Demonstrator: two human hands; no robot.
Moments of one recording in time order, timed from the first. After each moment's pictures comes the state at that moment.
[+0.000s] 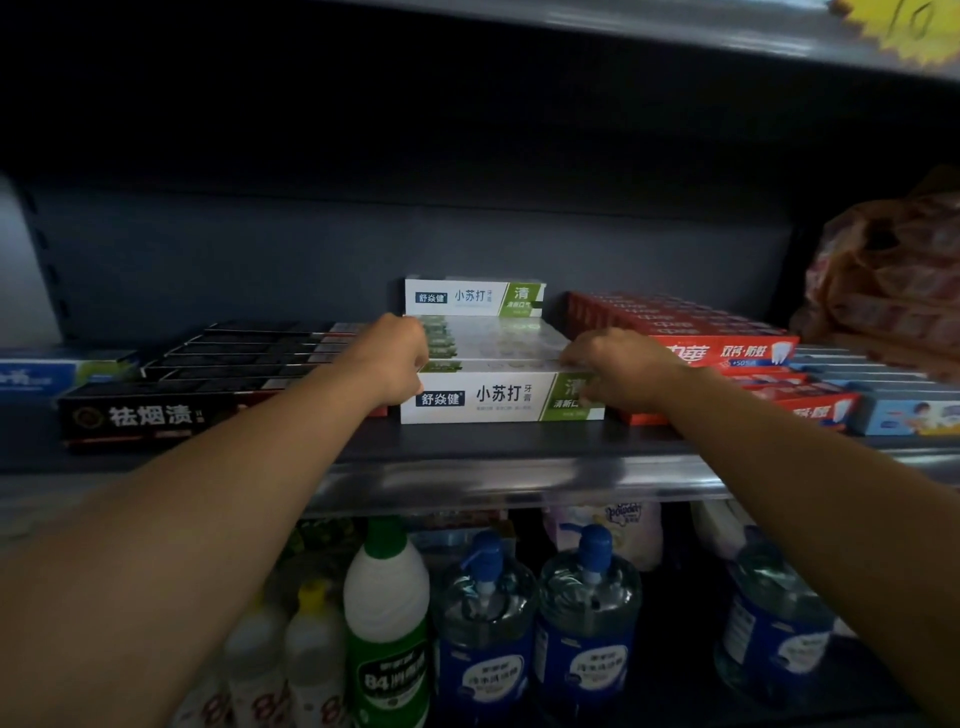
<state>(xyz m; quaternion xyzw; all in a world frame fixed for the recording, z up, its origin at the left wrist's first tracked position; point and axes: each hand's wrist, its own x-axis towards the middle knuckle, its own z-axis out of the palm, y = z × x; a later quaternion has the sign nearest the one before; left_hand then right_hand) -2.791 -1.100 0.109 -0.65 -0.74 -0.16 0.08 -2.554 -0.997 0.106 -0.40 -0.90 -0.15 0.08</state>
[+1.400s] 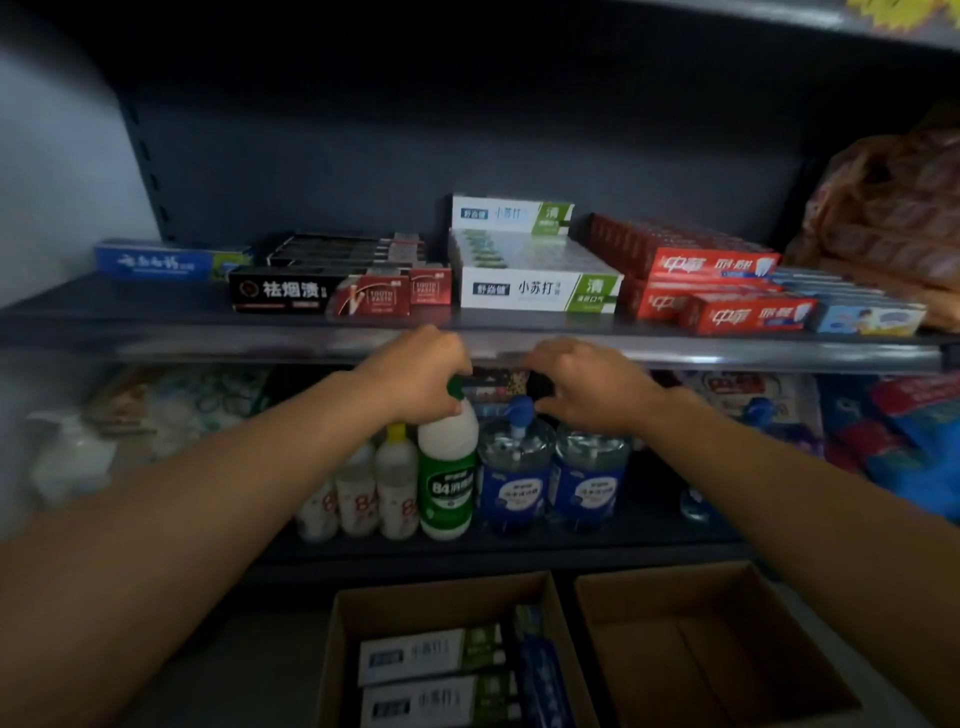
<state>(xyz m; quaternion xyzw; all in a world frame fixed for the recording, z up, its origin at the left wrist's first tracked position) -2.773 -1.275 0.064 -0.74 -0.67 -0.07 0.04 -2.576 -1.183 0.046 -0.30 -0.94 -0.11 0.09</state>
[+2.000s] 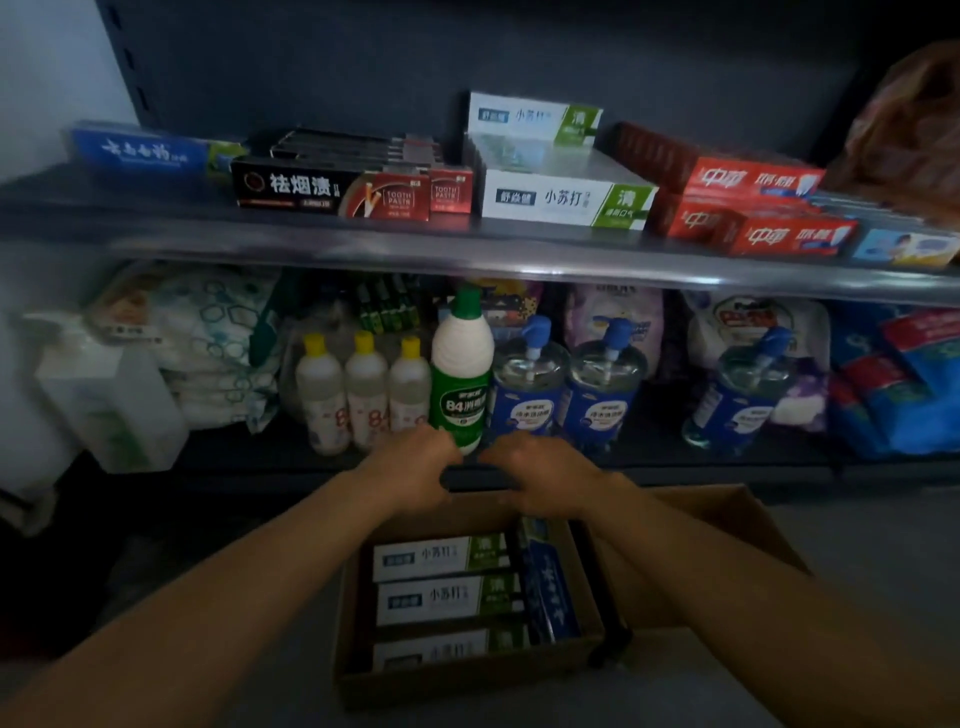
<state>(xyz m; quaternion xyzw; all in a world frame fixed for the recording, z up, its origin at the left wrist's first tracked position) -2.779 -1.332 -0.096 -0.74 -0.66 -0.01 -0.14 -2.602 -1.254 -0.112 -0.28 -0.96 0.04 -0.06</state>
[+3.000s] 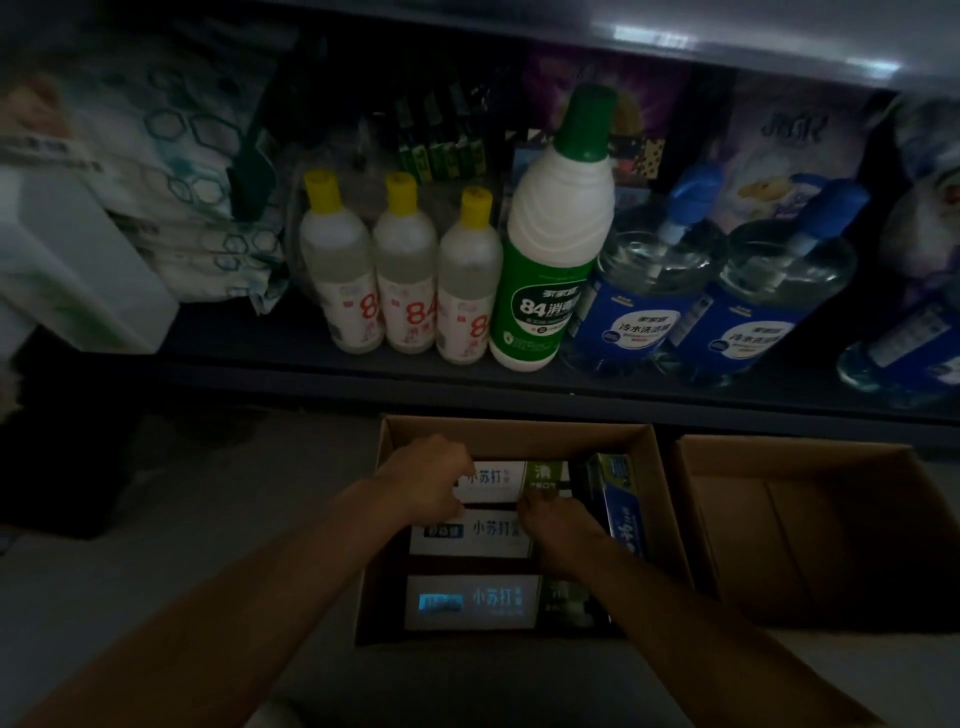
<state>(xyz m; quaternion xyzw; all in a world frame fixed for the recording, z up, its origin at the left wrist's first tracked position) -2.825 -1.309 -0.276 -0.67 -0.67 0.05 -0.32 -2.632 -1.253 -0.355 -0.29 -0.91 0.09 -0.29</state>
